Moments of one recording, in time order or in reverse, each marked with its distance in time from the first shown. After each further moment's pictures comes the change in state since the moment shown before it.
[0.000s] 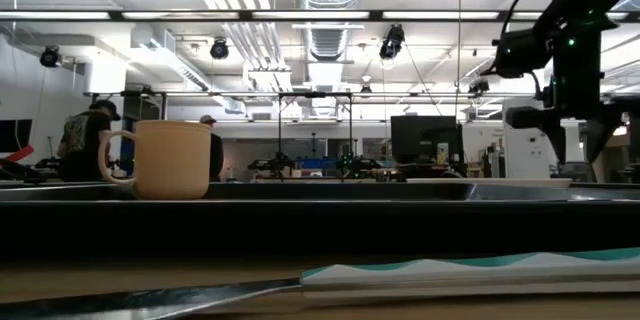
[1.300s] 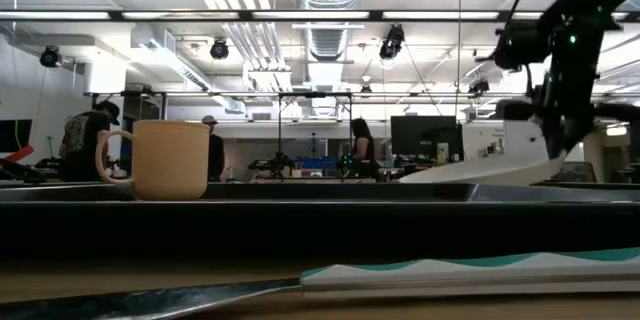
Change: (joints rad) left arm 0.000 0.000 0.000 0.001 0.018 -0.001; right arm 0.002 -0.059 -0.025 0.105 -0.067 -0.111
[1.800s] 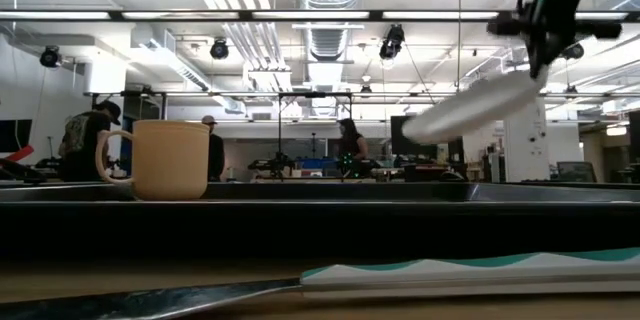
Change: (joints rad) left arm 0.000 0.003 0.000 0.000 0.000 0.002; right arm -0.003 -0.028 0.516 -0.349 0.108 -0.157
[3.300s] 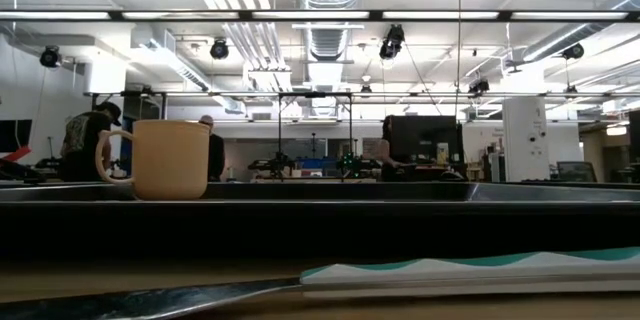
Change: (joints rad) left arm 0.100 -0.138 -0.010 -0.026 -0.171 0.006; right arm 0.738 0.554 0.667 0.117 -0.502 -0.047
